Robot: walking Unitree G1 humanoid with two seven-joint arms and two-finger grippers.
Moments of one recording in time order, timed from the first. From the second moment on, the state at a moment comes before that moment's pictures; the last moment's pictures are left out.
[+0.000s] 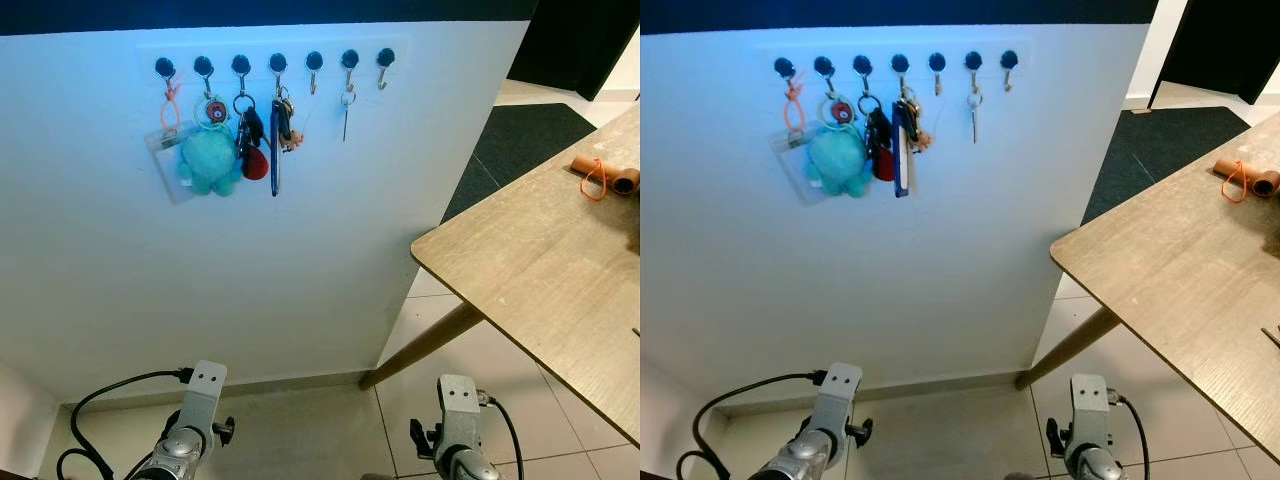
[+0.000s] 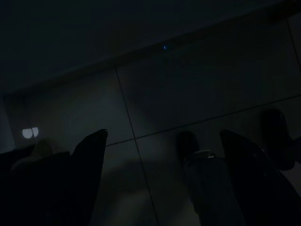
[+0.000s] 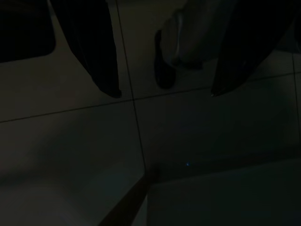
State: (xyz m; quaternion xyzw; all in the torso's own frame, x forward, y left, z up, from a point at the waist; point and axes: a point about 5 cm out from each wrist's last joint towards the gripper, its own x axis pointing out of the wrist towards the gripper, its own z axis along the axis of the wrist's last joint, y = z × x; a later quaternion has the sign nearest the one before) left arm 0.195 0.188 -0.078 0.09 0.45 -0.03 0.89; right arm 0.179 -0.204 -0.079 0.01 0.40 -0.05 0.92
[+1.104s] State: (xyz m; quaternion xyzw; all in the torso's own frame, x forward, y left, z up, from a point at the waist) left arm 0.178 0.185 -0.087 0.11 0.47 -0.05 0.88; right arm 0.172 -0.215 -0.080 0.01 0.40 -0.07 0.91
